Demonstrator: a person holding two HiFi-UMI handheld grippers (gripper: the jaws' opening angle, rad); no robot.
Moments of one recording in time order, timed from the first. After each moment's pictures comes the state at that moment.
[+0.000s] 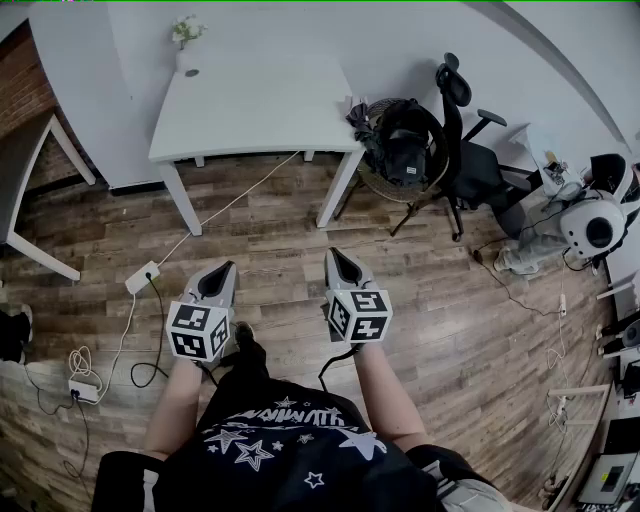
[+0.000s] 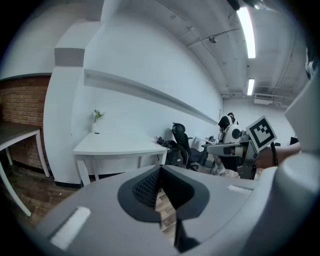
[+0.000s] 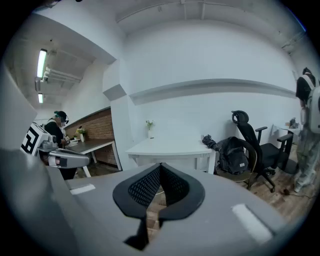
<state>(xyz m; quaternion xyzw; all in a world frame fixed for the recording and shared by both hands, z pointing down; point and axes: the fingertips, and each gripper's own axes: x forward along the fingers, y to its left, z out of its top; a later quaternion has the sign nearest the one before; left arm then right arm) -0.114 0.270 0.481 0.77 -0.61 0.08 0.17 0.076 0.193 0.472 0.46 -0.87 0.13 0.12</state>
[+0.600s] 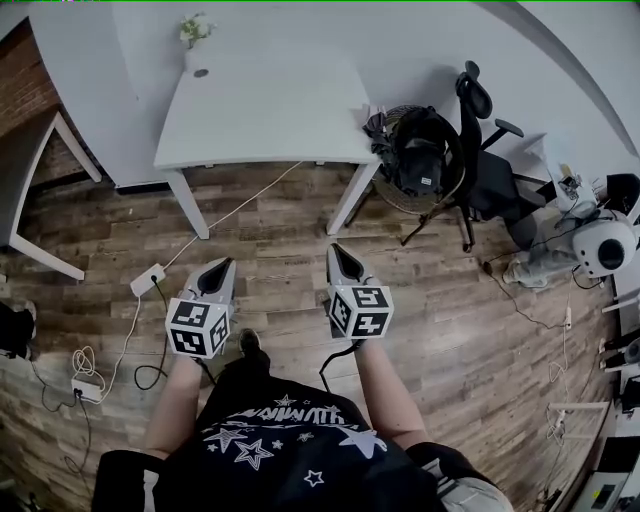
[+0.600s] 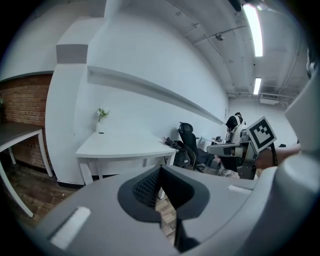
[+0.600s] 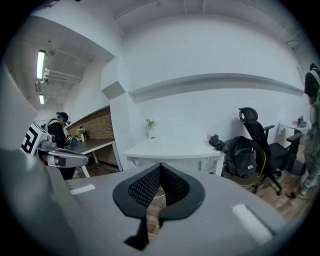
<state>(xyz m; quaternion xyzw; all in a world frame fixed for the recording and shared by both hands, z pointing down) -0.152 0.209 0.485 0.75 -0.63 0.08 0.18 0.038 0.123 0.478 0.44 -0.88 0.14 0.13</state>
